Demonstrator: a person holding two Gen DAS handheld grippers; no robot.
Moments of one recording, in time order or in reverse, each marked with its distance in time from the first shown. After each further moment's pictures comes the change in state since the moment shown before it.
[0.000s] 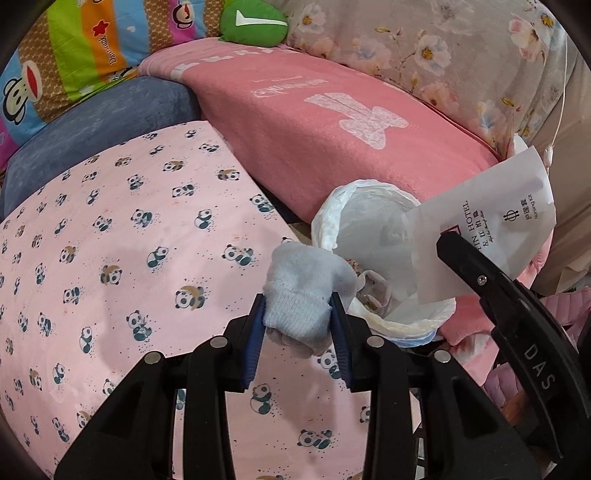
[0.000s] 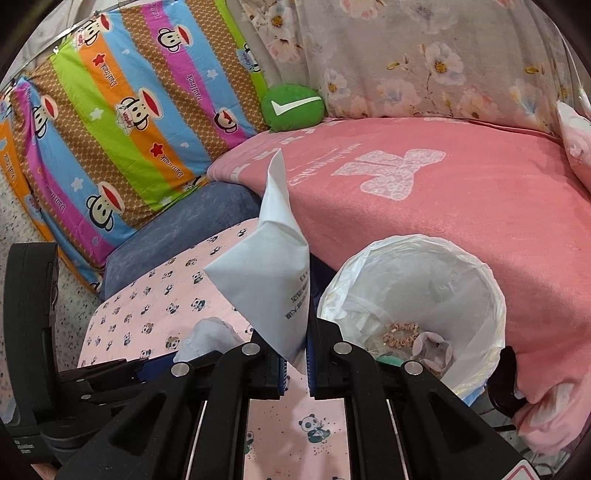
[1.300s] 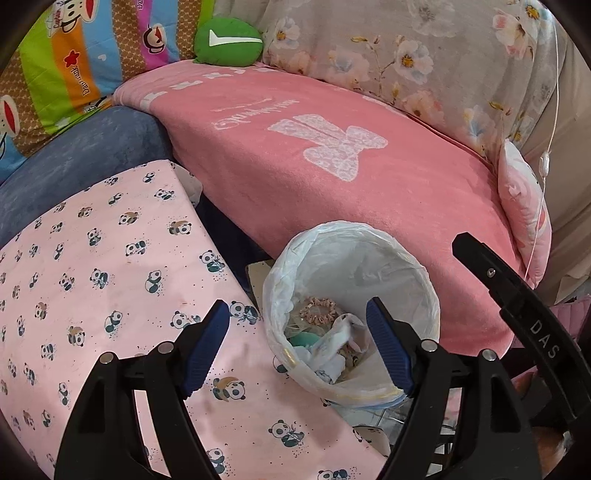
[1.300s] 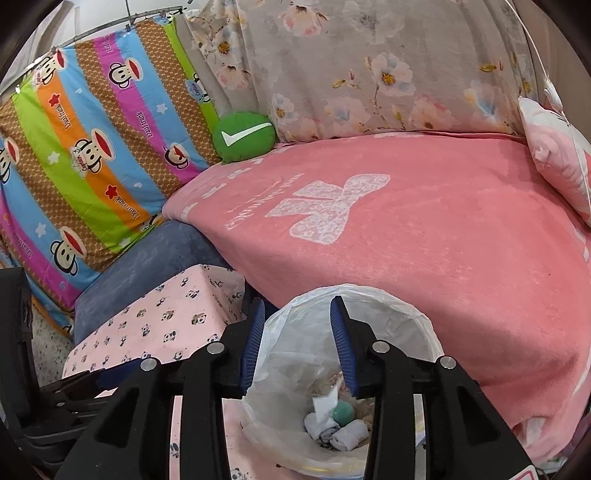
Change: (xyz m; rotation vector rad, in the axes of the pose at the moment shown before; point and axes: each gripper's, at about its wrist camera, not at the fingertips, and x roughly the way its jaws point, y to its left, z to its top) left arm 0.030 -0.051 0.053 0.040 -0.067 -0.012; right arm 0.010 -0.074 0.047 0.080 -0.082 -0.105
